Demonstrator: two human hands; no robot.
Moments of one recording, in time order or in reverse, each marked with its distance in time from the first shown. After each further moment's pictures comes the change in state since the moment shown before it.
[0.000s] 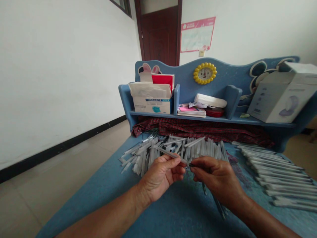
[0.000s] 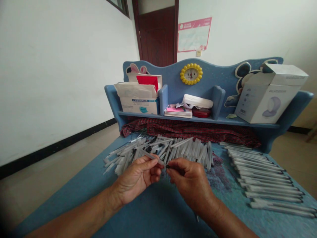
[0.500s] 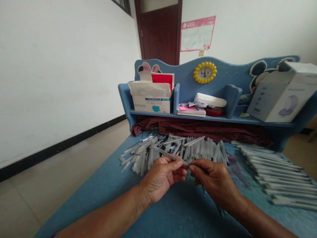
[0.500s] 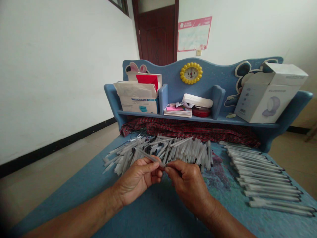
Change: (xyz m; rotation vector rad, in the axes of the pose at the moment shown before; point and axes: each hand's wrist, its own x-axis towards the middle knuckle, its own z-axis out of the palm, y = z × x) left_hand -0.001 -0.005 0.003 0.017 -0.023 -0.008; right_hand -0.002 0.006 0.001 -0.209 -0.066 -0.050
